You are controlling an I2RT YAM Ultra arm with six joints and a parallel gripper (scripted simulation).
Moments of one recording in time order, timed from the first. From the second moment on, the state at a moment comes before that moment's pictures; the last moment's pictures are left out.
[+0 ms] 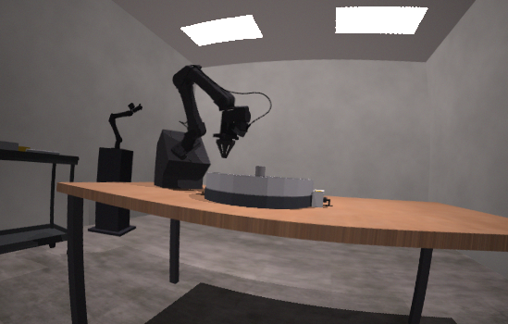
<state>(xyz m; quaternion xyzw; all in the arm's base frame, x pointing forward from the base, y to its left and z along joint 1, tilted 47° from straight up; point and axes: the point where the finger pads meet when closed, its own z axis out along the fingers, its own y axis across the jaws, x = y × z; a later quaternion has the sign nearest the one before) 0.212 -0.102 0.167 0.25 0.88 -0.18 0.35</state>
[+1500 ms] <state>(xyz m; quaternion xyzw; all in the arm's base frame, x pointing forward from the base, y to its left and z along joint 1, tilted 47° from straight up) 0.223 -0.113 0.151 0.25 0.88 -0.18 0.35</state>
